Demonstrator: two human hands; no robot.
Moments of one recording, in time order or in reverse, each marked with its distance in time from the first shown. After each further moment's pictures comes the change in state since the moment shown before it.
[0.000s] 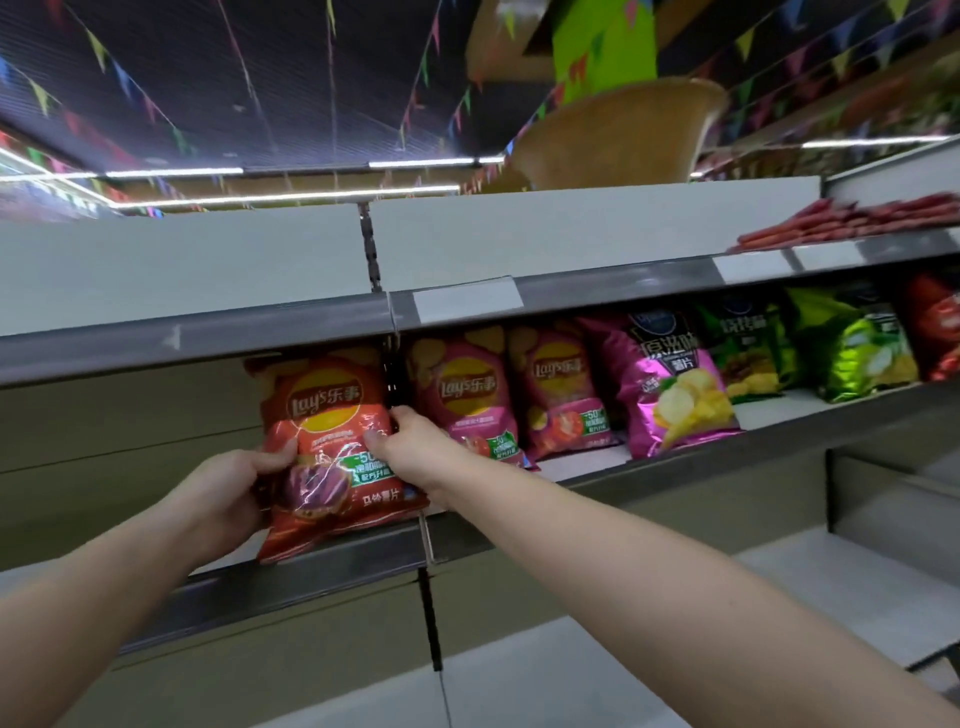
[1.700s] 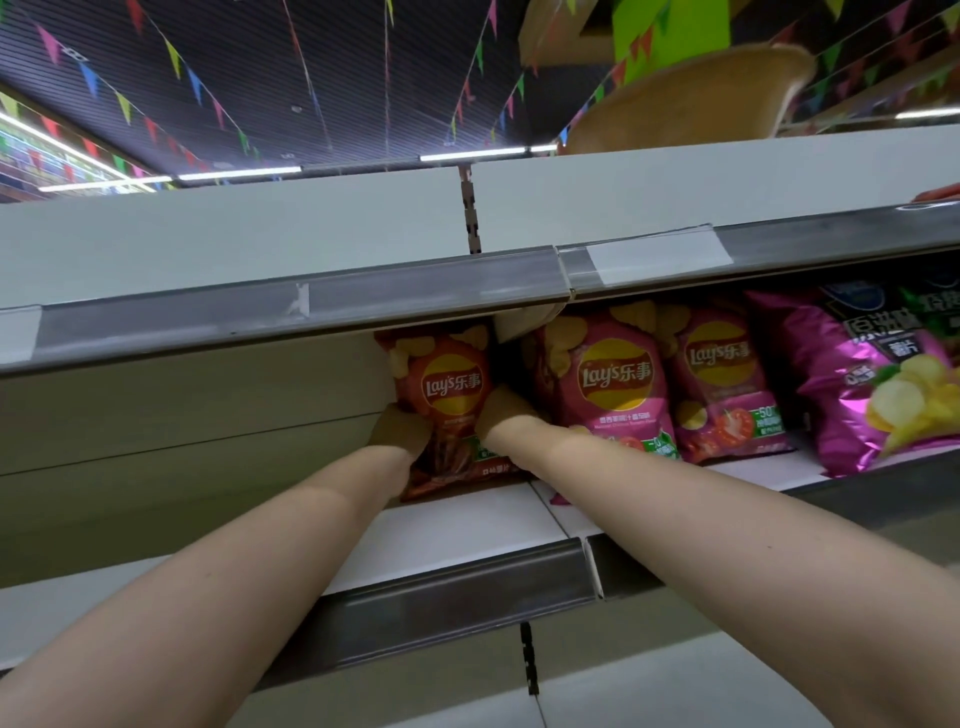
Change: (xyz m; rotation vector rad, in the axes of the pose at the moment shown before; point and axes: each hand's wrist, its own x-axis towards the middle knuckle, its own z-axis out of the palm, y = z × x) left_hand 0.138 -0.011 0.014 0.442 0.198 0.182; right_hand 0.102 0.000 0.032 -0.700 0.142 -0.007
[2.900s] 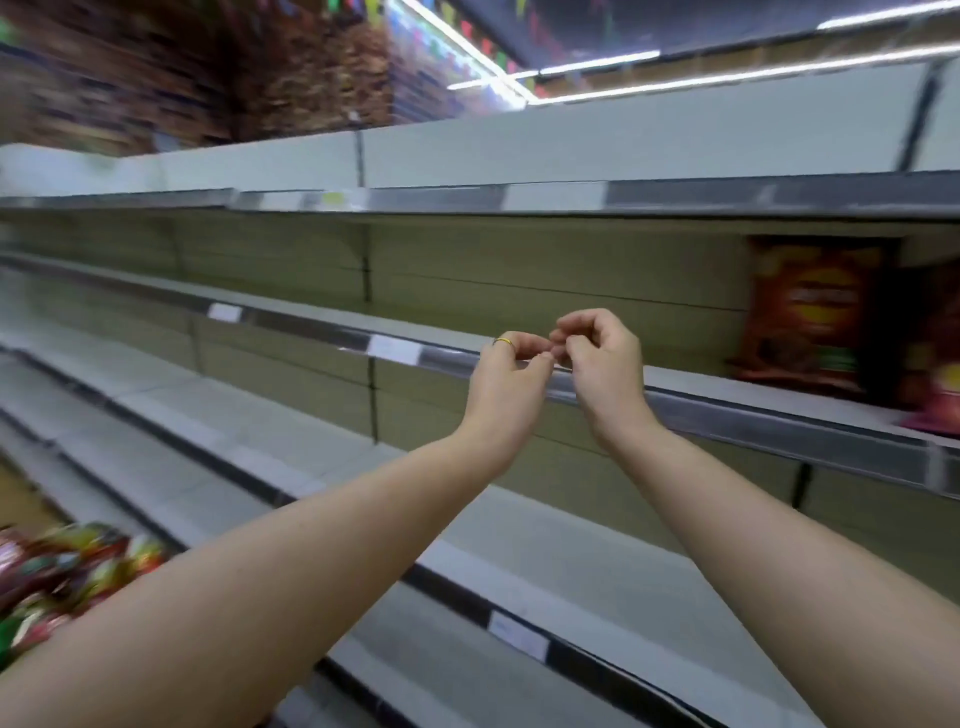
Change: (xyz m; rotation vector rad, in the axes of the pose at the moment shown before) left_hand -0.269 -0.064 -0.206 -0.104 0.480 0.140; right_hand -0.210 -0.185 0.081 1.175 -0.088 -0.428
